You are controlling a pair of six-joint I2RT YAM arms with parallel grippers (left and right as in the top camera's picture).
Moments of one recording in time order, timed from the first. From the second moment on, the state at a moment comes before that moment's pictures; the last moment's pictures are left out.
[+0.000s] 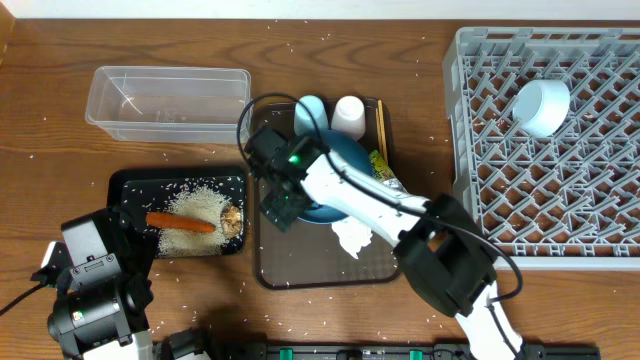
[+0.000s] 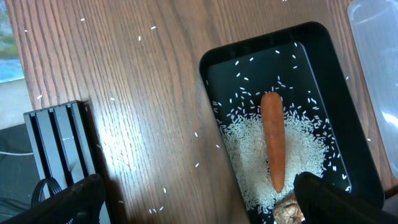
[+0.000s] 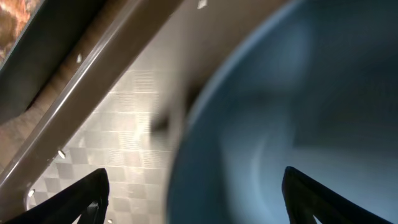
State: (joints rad) left arm 0.37 0.77 0.90 -1.24 -0.30 -0.89; right arm 0.89 2.20 1.74 -0.92 -0.07 0.08
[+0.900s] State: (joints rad) left arm 0.37 0.77 0.90 -1.24 -0.30 -0.89; right arm 0.90 2.19 1.67 -0.86 0.05 0.17
